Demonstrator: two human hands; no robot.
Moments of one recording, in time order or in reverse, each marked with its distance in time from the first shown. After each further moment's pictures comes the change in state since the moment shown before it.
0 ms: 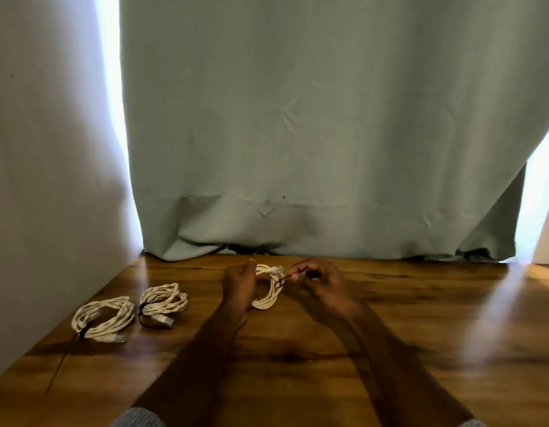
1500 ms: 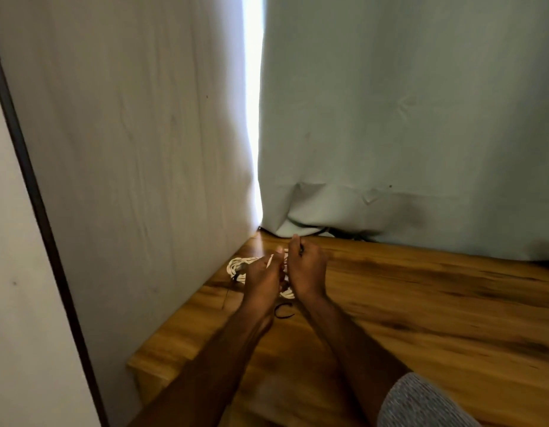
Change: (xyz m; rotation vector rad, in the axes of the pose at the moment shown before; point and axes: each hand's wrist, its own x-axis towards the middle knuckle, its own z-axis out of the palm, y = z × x) left_hand -0.096 0.027 -0.187 -0.270 0.027 0.079; right_hand -0.020 -0.066 0.247 -0.064 0.341 -0.227
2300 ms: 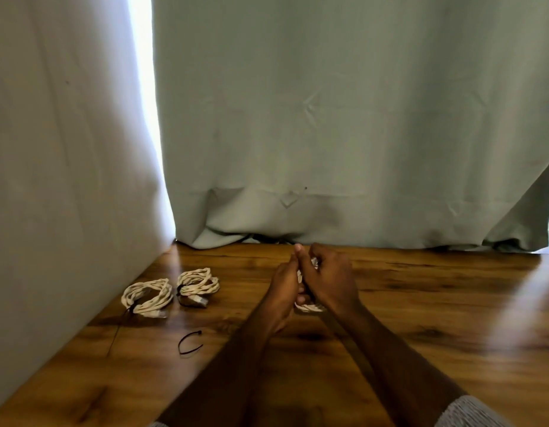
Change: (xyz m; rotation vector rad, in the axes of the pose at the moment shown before) left_hand 0.011 -0.054 0.172 -0.038 -0.456 -0.228; right_hand 0.057 0.068 -0.180 -0.397 0.029 -0.249
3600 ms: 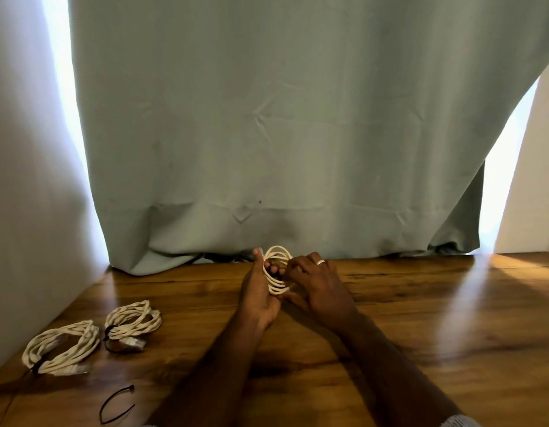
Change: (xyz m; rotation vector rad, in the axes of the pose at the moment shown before) left_hand 0.093 -0.027 0.034 -0.533 0.095 -0.109; right_hand 0.019 0.086 -0.042 -0.485 -0.278 -0.401
